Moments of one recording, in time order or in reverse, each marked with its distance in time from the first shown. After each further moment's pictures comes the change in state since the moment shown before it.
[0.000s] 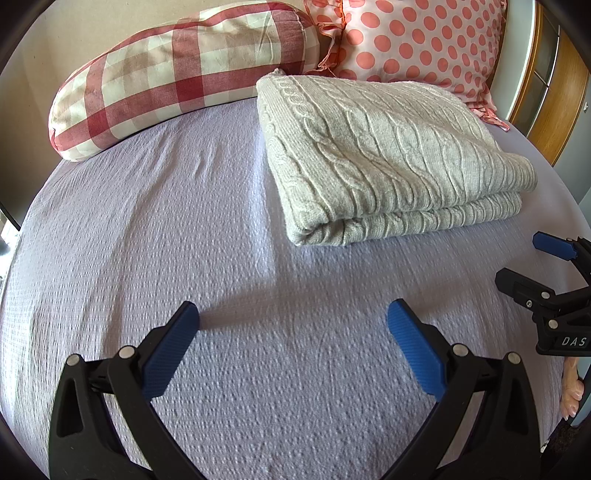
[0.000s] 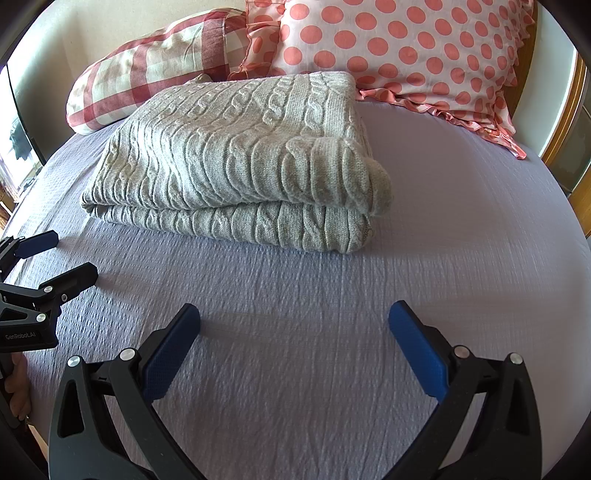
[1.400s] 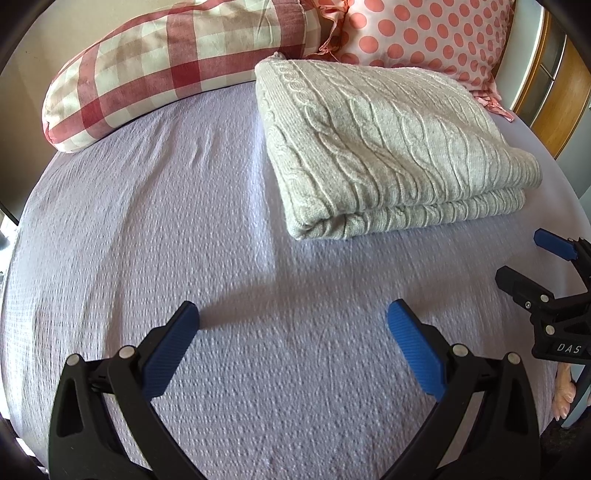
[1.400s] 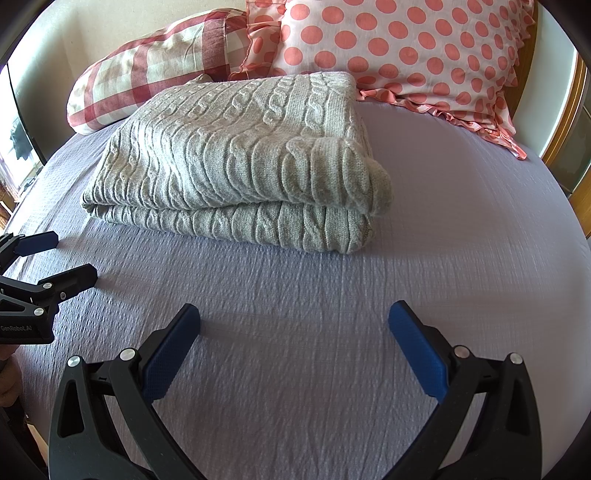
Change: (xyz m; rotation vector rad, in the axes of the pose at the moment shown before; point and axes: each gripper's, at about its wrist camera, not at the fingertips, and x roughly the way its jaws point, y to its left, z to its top) left arm 0.007 0.002 0.011 0.010 0.095 -0.008; right arm 0.000 0.000 0.000 0.001 -0.001 0.000
